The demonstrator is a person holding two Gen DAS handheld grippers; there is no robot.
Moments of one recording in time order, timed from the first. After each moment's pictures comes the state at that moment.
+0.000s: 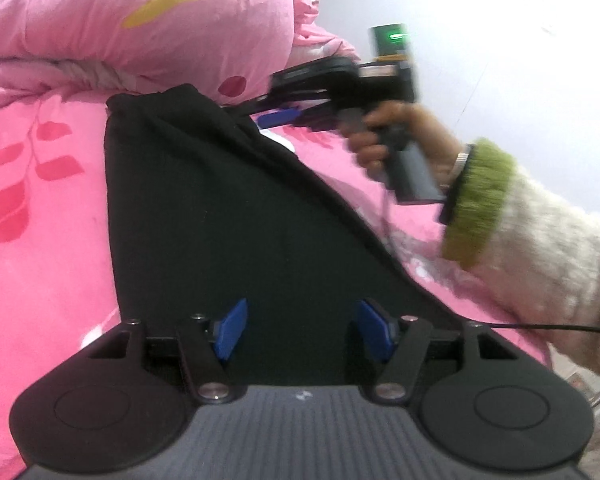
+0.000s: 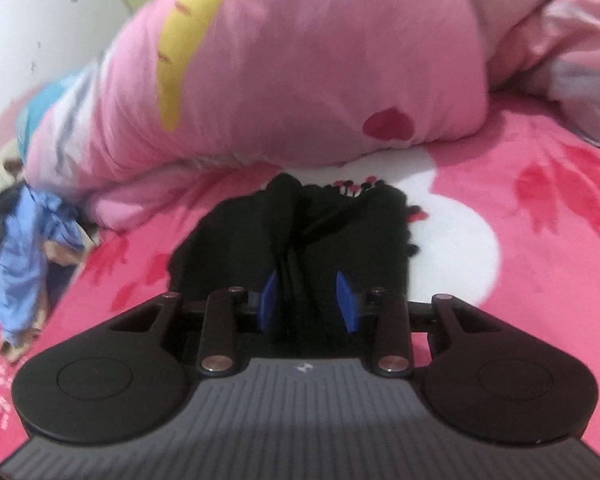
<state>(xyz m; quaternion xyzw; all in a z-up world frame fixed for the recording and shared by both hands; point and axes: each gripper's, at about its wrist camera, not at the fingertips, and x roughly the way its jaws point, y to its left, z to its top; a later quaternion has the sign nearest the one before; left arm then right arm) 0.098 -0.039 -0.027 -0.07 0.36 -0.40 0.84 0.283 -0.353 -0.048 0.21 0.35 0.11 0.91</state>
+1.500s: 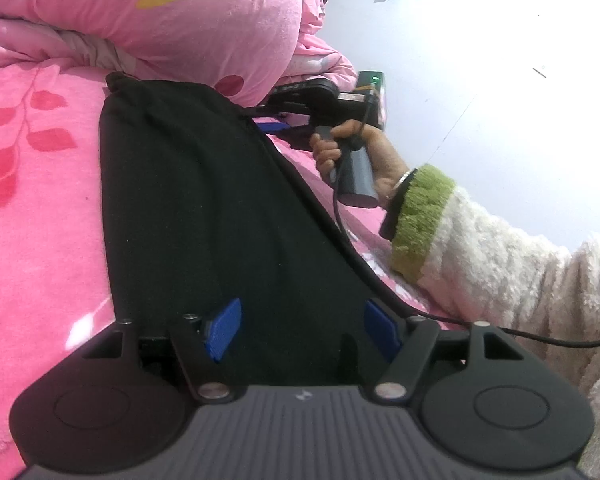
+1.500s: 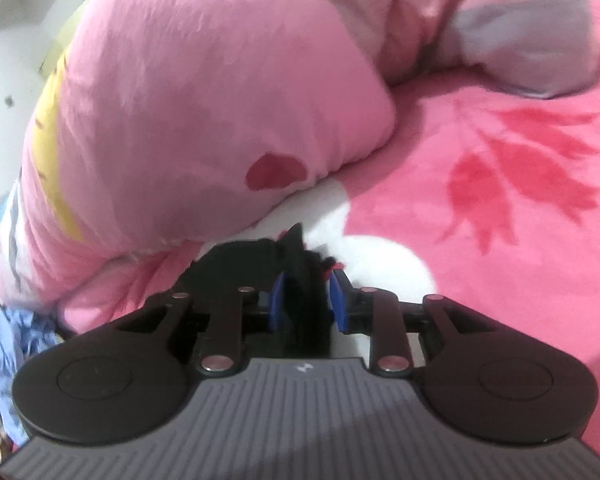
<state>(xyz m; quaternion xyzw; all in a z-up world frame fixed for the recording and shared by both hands) 0.113 -0.024 -0.036 -0.14 0.36 -0.43 0.82 0.306 -0.412 -0.084 0.35 0.30 0.03 0.89</state>
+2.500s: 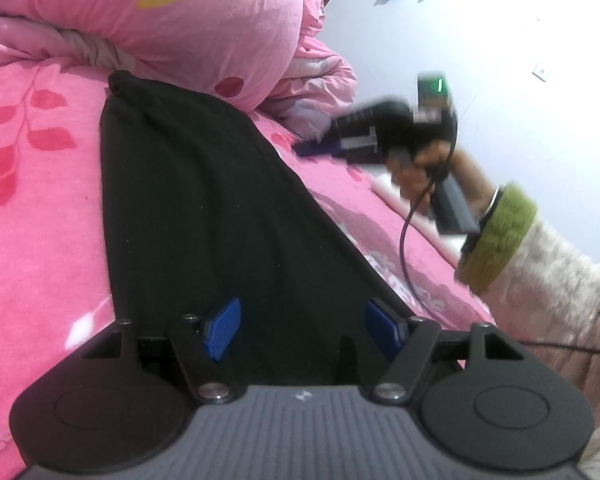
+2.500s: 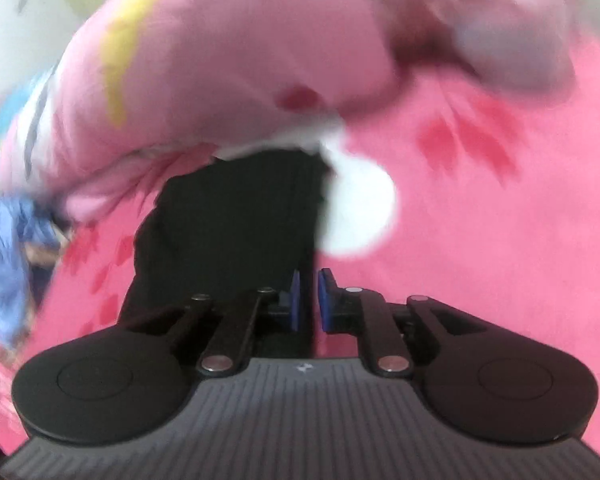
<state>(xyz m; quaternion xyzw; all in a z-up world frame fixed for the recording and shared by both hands) 0.110 -0.024 -0.035 -0.14 0.36 -0.43 0.82 0.246 -0.356 -0.017 0.21 0.38 0.07 0.90</state>
